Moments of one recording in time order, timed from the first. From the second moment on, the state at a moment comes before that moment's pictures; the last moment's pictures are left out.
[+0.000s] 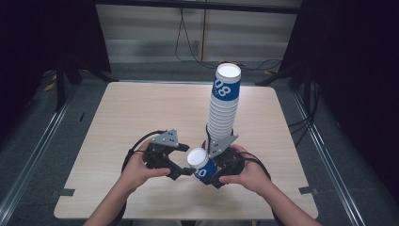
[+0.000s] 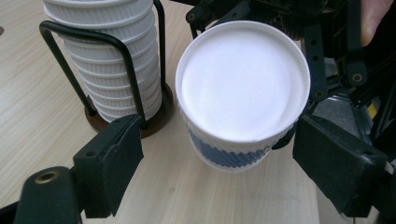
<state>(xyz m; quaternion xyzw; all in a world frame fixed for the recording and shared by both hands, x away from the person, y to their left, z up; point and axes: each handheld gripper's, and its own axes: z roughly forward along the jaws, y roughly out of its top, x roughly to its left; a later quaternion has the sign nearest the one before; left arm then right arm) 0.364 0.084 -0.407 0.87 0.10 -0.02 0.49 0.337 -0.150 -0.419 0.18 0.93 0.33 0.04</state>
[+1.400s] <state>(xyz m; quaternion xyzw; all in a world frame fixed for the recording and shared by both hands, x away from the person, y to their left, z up) 0.363 0.073 -0.408 0.87 0.09 -0.04 0.48 0.340 -0.131 -0.410 0.15 0.94 0.30 0.03</state>
